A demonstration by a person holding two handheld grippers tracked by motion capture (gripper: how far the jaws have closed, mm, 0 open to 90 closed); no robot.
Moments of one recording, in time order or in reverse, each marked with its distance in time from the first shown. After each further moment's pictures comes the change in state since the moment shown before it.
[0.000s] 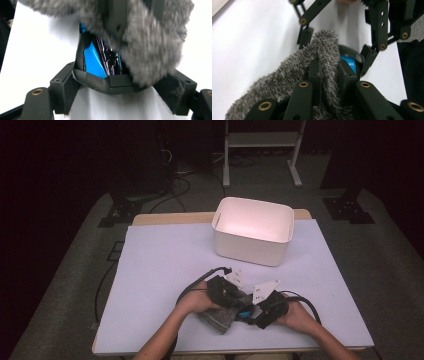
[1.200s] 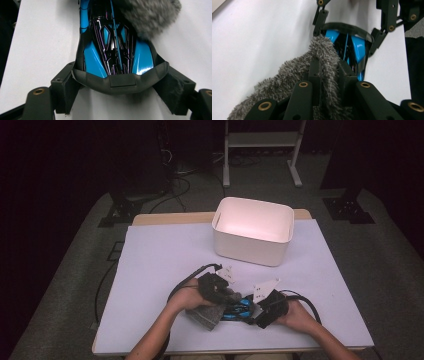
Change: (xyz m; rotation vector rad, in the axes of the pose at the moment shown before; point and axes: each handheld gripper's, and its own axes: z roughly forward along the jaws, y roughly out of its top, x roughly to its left) left arm 0.008 -0.007 -0.010 0.047 0.014 -0.045; right arm -0.003 -0.002 0.001 -0.004 0.028 0.023
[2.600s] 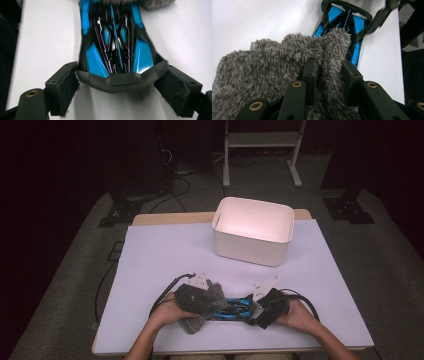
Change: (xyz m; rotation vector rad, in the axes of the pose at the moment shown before) left arm -0.013 -0.071 -0.021 -0.167 0.041 -0.157; right arm -0.001 0.005 -0.007 0.024 0.021 0.046
